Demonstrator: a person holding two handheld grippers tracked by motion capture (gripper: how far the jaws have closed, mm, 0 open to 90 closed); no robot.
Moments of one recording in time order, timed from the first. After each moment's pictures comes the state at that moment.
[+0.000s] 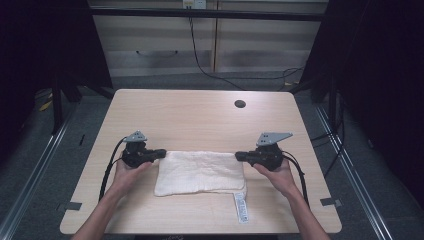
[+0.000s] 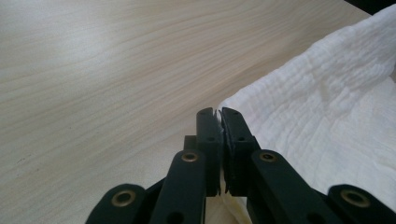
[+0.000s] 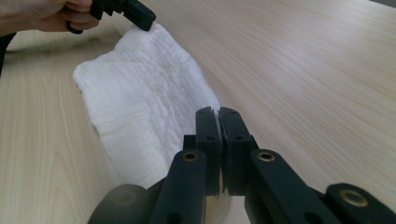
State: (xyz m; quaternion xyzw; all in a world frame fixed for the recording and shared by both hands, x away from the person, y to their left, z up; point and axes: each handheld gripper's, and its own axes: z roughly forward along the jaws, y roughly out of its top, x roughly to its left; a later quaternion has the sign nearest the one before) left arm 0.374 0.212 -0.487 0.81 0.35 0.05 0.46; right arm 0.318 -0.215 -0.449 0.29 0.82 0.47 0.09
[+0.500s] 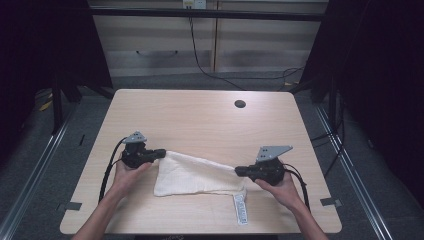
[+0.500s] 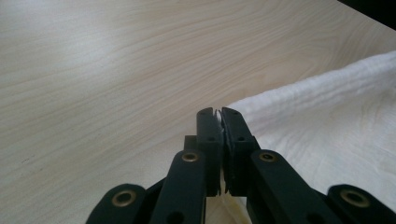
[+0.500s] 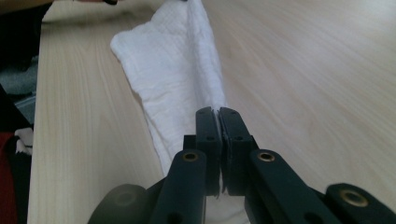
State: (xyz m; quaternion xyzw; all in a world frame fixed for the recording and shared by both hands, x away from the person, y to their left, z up) left arm 0.370 0.211 -0.485 0.81 0.35 0.06 0.47; right arm 0.282 -0.210 -0.454 0.26 0.84 0.46 0.07
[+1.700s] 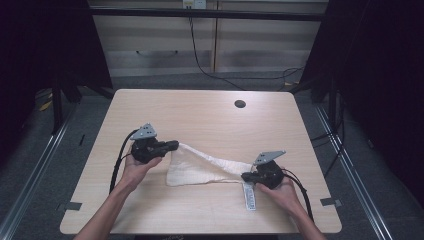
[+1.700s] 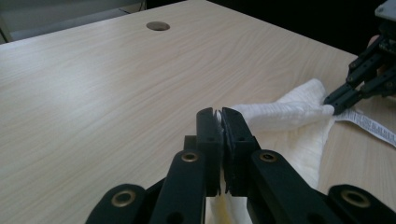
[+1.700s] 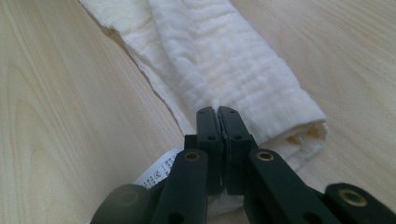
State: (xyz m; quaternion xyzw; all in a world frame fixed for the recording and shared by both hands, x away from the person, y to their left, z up) left arm 0.362 0.176 -0.448 0.81 0.27 0.09 0.52; right arm 0.289 -0.219 -0.496 0.34 0.86 0.36 0.07
